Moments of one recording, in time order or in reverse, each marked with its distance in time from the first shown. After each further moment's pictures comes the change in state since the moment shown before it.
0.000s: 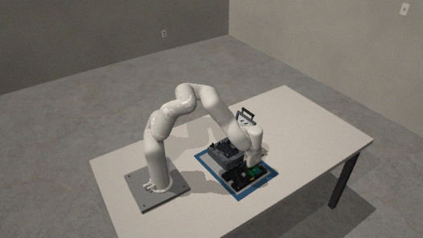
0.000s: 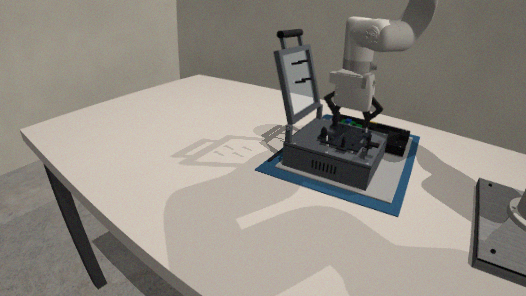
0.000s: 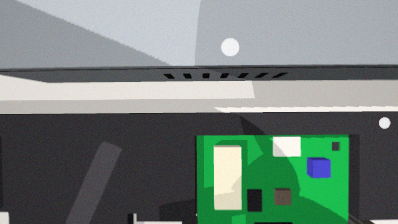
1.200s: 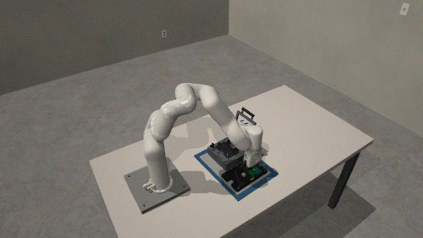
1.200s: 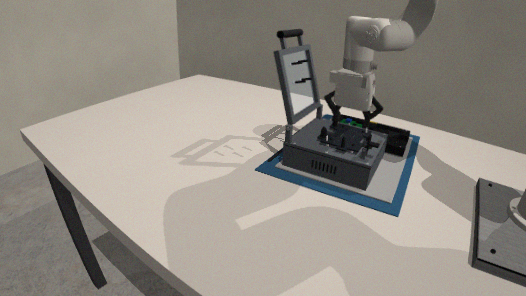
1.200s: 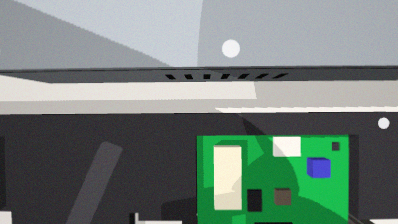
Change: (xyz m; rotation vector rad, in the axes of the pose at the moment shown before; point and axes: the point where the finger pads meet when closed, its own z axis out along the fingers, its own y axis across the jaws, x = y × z) arm 0.000 0.000 -0.001 0.001 0.001 0.000
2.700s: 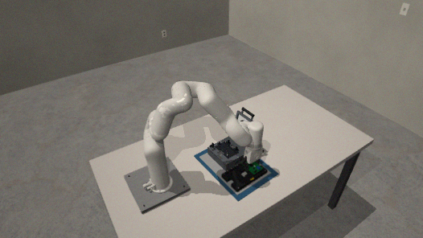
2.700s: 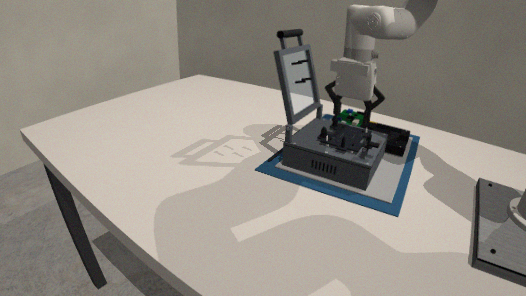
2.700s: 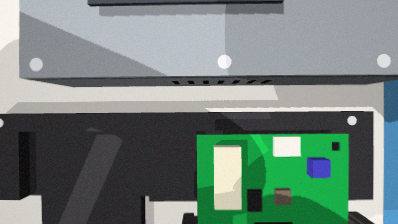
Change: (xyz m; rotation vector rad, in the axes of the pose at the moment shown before) arm 0.000 0.000 -0.028 -0.001 0.000 0.000
